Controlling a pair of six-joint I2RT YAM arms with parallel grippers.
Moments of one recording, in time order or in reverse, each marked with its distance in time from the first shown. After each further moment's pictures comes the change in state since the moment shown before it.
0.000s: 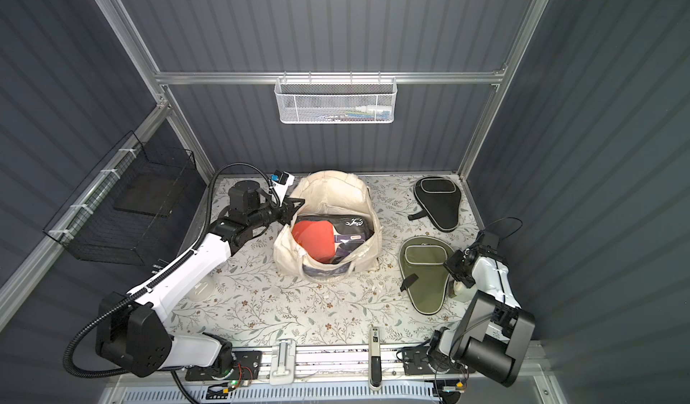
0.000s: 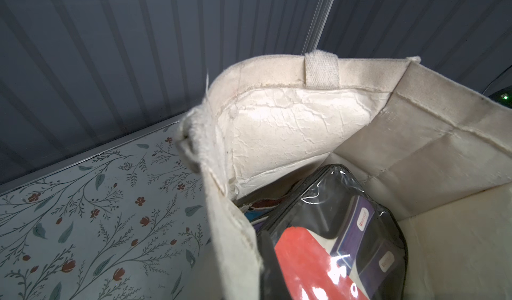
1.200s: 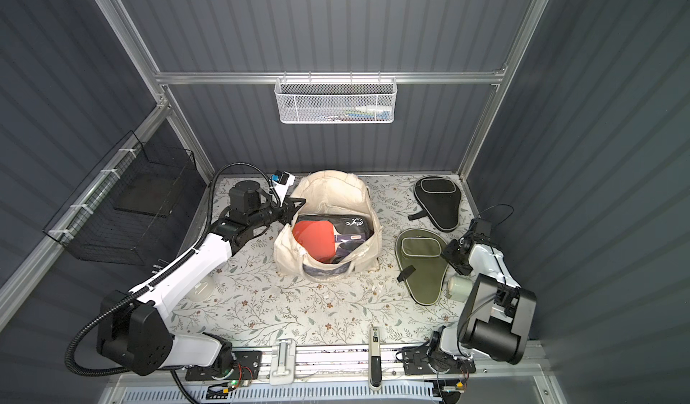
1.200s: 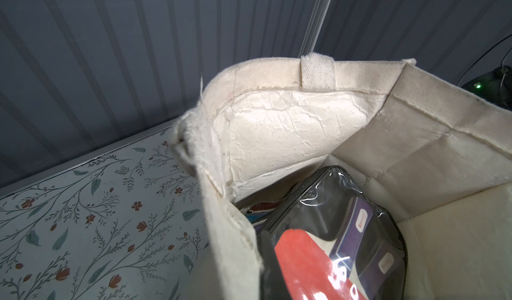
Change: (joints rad) left arm 0.001 0.004 -0.007 0.021 0.014 0.000; right arm 0.100 0.089 0.119 0.027 0.062 0.003
